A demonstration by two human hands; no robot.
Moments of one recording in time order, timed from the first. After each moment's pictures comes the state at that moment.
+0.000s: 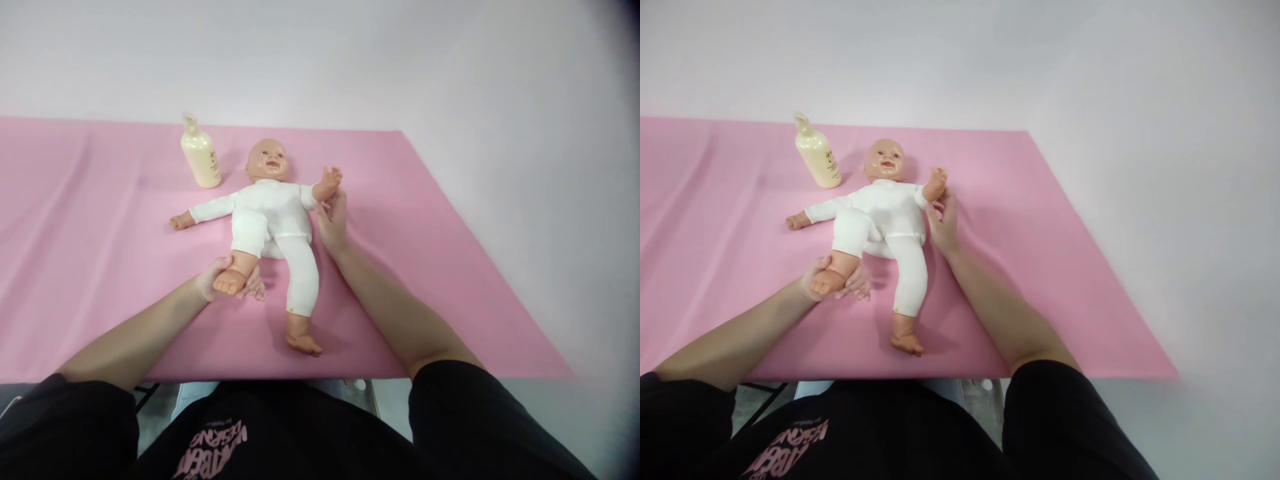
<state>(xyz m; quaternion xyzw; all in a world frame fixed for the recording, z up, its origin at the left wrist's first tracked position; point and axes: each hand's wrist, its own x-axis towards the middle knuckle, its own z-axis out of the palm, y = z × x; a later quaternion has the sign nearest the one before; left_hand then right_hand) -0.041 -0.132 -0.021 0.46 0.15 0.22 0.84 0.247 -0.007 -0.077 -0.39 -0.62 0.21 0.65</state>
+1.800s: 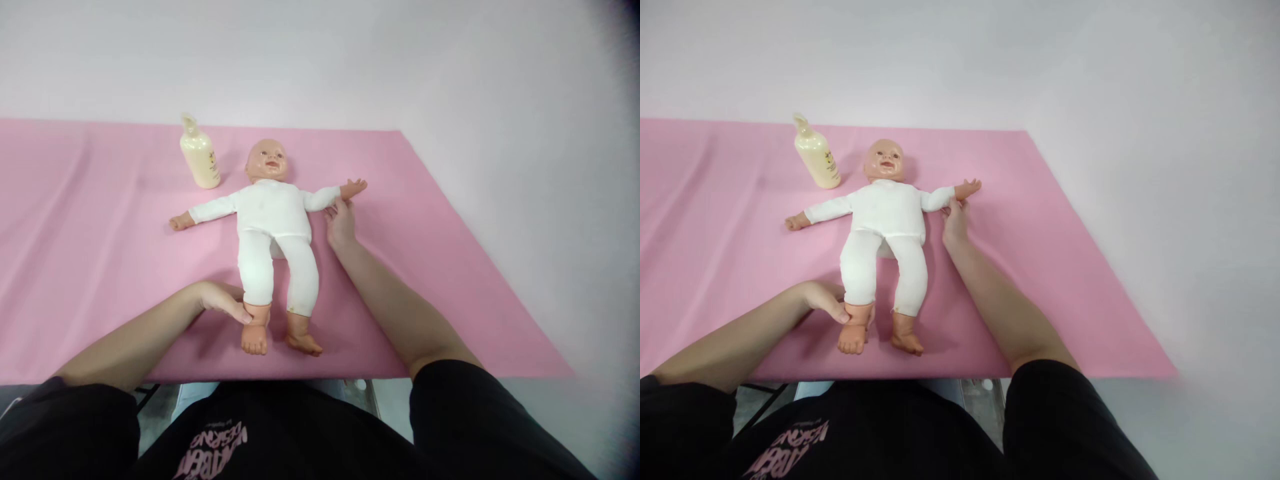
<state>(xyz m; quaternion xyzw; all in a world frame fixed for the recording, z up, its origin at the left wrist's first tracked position) -0.058 -0.133 -0.030 0.57 0.15 -0.09 0.80 0.279 0.032 -0.112 -0.46 -0.44 0.36 0.68</state>
